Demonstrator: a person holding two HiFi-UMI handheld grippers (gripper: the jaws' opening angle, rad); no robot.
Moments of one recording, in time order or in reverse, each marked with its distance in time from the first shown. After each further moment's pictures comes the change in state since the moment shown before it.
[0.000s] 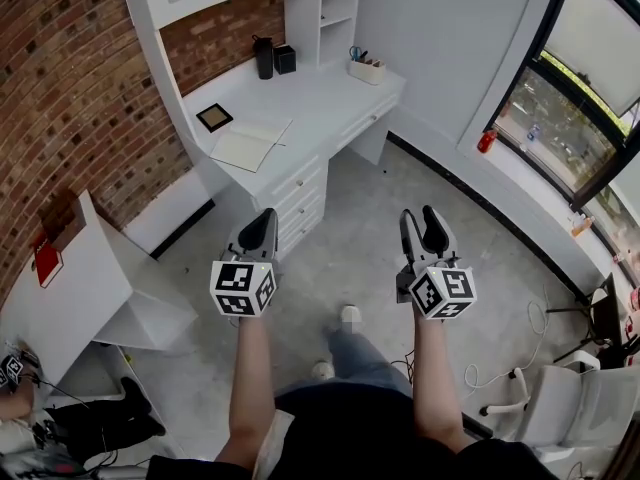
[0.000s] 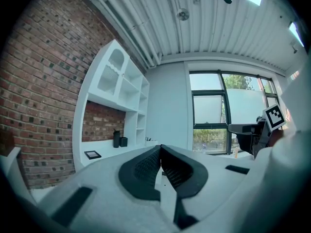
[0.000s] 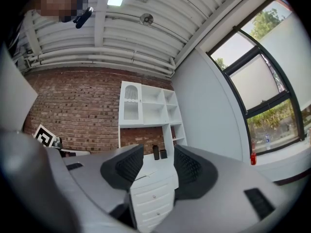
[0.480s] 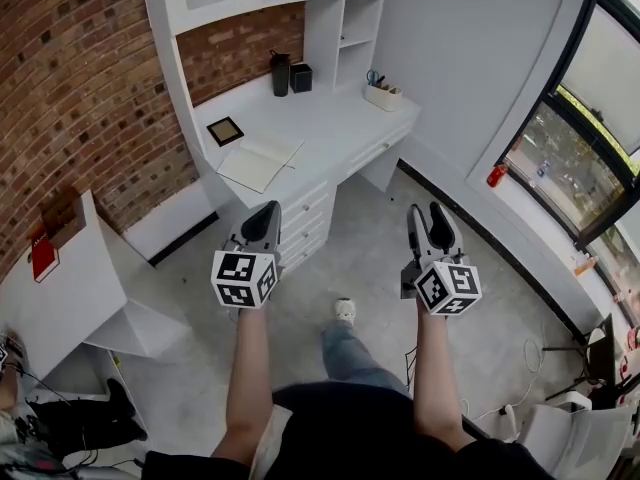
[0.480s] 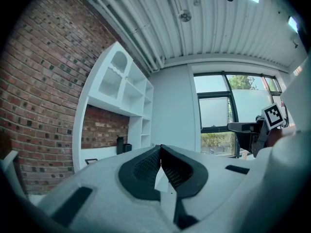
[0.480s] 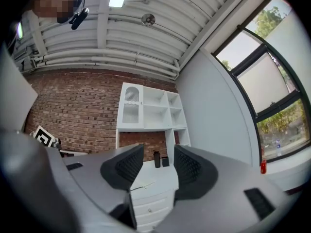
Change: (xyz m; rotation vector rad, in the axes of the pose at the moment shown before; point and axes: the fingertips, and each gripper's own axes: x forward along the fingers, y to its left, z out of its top) left arm 0.059 0.036 0.023 0.010 -0.055 0.047; right arm 0.084 -0.023 0.021 -0.025 -0.050 0.056
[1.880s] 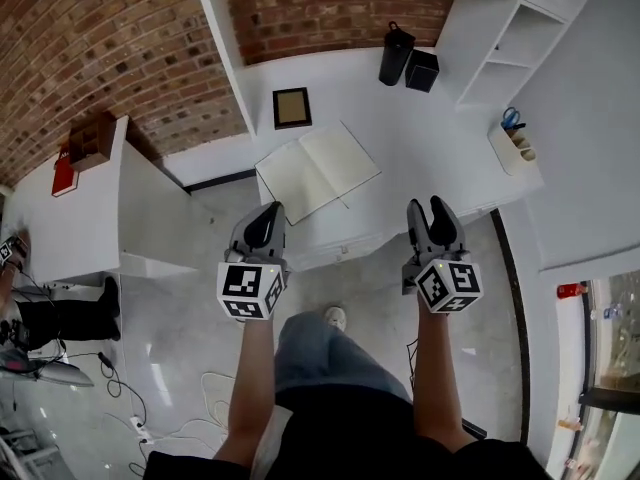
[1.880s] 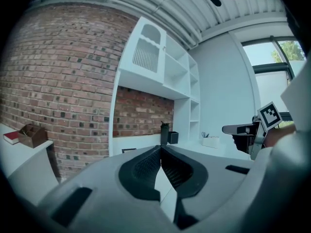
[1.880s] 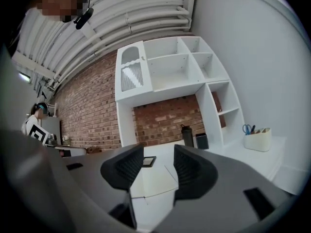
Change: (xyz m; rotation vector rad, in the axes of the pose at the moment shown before) left arm 0.177 0.184 -0.070 -0.071 0.145 0.544; right arm 0.394 -0.005 -0.168 0.117 0.298 0.488
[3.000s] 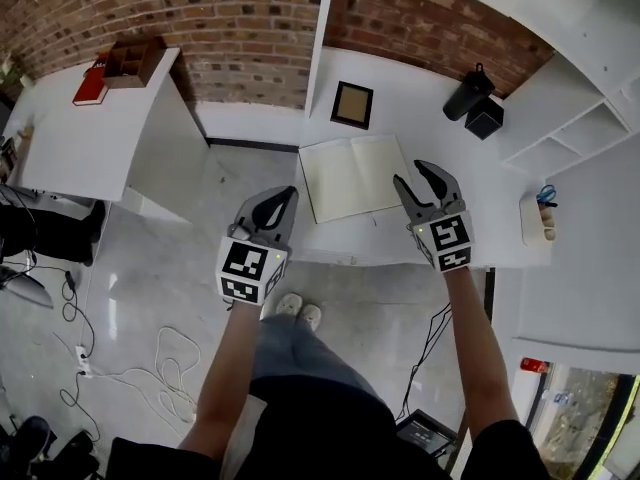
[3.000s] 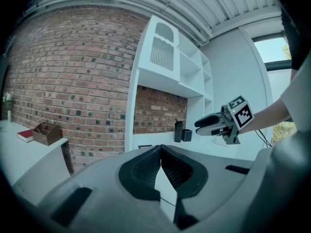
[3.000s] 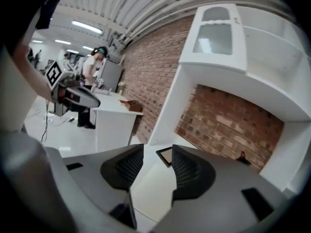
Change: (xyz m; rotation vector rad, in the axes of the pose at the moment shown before) left arm -0.015 0.067 -0.008 -0.037 0.028 0.119; right arm 0.157 0.114 -0.030 -0.728 0.288 0.556
